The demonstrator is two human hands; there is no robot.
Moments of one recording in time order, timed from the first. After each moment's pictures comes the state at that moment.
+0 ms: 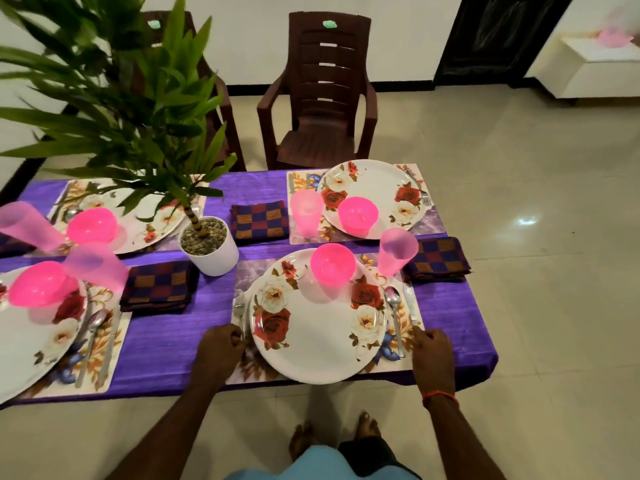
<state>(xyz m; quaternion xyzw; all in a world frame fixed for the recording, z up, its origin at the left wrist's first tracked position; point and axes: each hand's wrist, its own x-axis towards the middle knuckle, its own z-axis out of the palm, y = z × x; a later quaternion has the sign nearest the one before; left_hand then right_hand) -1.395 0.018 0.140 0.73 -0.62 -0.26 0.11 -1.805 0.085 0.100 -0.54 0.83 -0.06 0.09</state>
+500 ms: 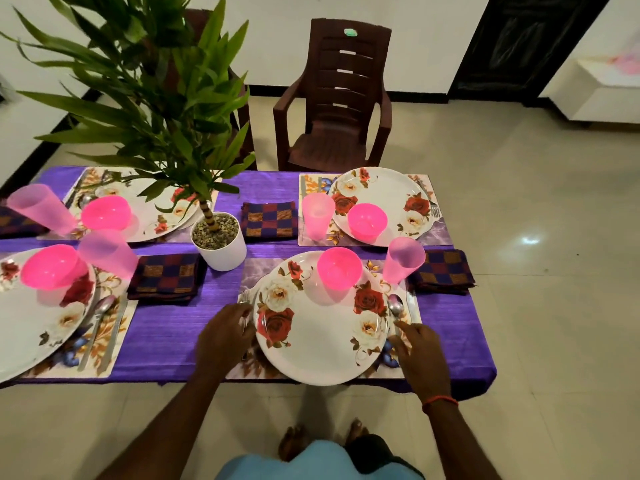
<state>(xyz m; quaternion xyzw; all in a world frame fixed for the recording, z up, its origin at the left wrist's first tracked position) -1.399 0.015 0.149 0.70 -0.66 -0.21 0.17 -1.788 0.072 0.137 -0.63 0.74 -0.20 0.14</state>
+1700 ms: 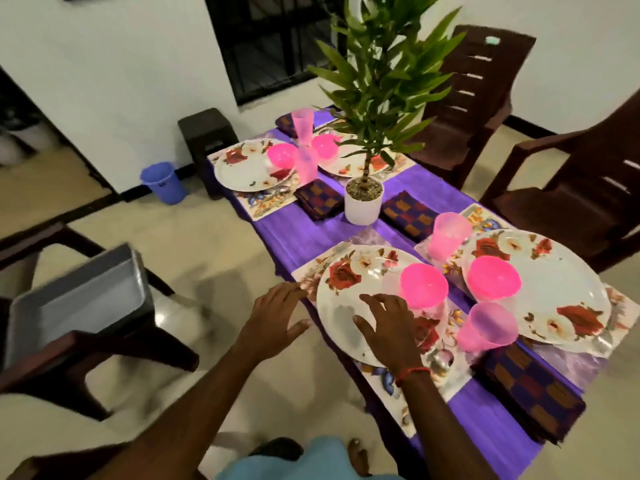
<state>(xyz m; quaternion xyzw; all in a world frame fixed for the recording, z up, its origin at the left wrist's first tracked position) -1.559 0.188 0.196 0.86 -0.48 -0.08 0.15 -1.743 -0.012 0.176 -0.92 0.28 -0.15 0.24</state>
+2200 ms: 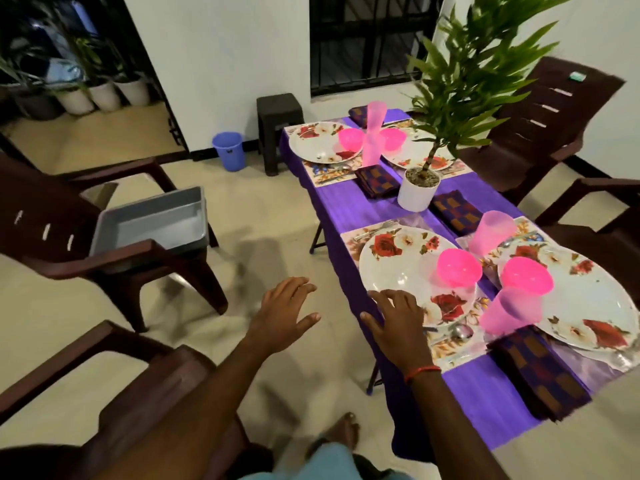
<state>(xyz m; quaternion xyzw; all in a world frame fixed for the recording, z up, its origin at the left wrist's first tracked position) -1.666 0.317 0.195 0.91 -0.37 -0.05 0.20 -1.800 0.083 0.204 -0.96 0.16 -0.12 0.19</state>
